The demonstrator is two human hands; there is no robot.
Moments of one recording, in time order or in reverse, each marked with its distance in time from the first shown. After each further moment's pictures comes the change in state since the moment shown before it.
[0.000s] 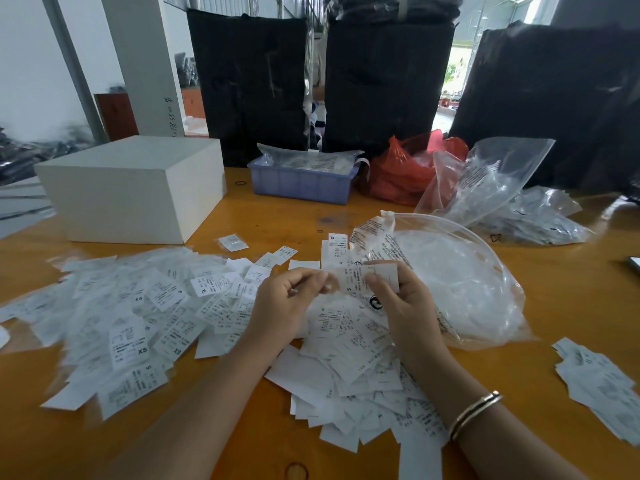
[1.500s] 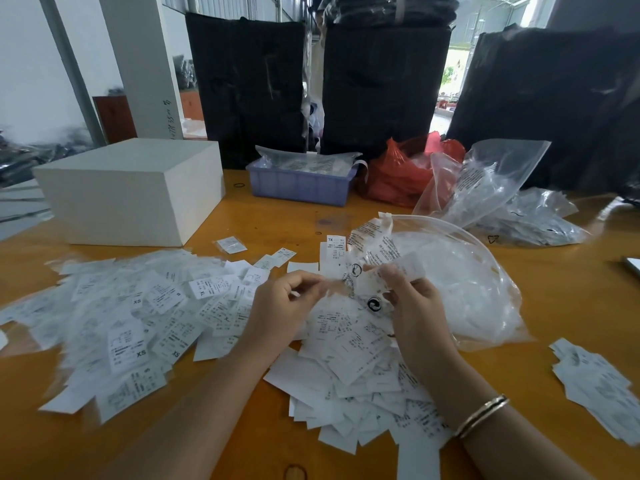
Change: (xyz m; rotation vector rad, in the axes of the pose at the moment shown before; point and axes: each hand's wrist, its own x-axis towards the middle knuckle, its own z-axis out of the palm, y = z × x) left_hand 0.003 -0.010 -0.001 0.162 -0.001 0.043; right_hand 0.003 -0.004 -0.006 0.331 0.100 0.219
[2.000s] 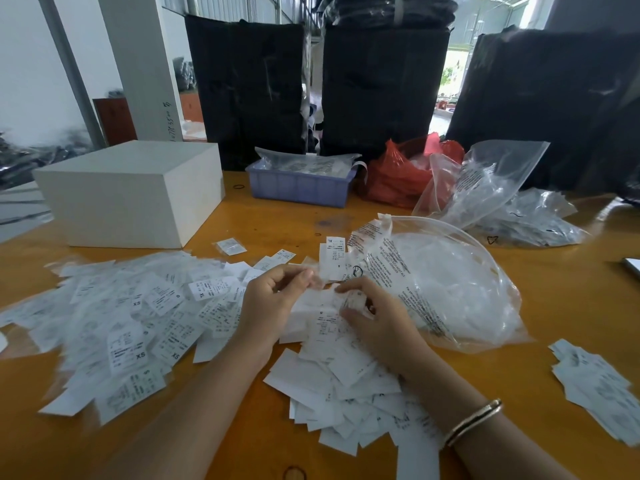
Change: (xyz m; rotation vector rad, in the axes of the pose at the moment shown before) left_hand 0.001 0.008 -0.004 -0.197 0.124 -0.188; right_hand 0.000 0.012 0.007 -0.936 -0.323 -0.195
